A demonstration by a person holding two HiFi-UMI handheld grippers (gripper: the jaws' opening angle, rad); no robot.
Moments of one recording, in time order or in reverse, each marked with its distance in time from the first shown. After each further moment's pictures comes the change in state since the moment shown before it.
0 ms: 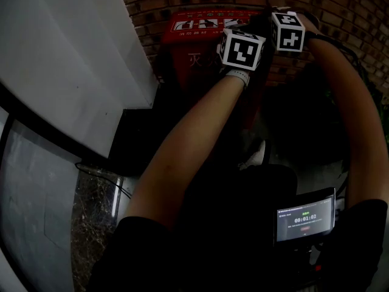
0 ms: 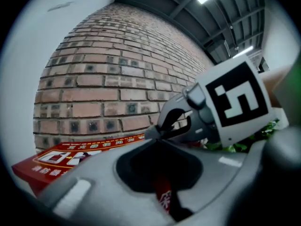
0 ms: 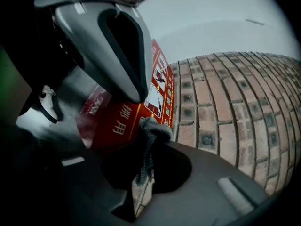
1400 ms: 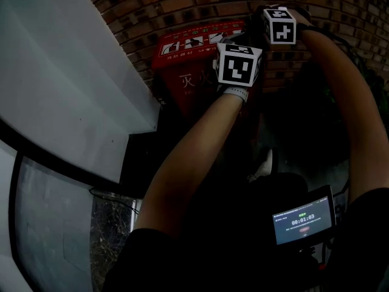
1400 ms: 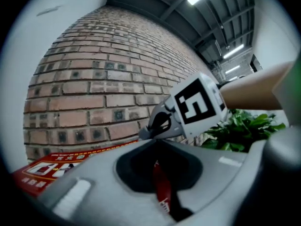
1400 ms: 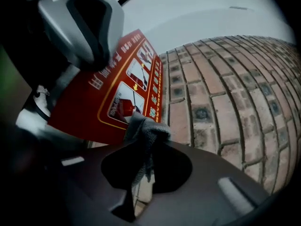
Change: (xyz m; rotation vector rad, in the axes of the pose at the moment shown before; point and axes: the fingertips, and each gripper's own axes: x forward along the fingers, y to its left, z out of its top) left arm 0.013 -0.035 0.014 0.068 -0.018 -0.056; right arm 0.016 -0.022 -0.058 0.096 0.009 -0.025
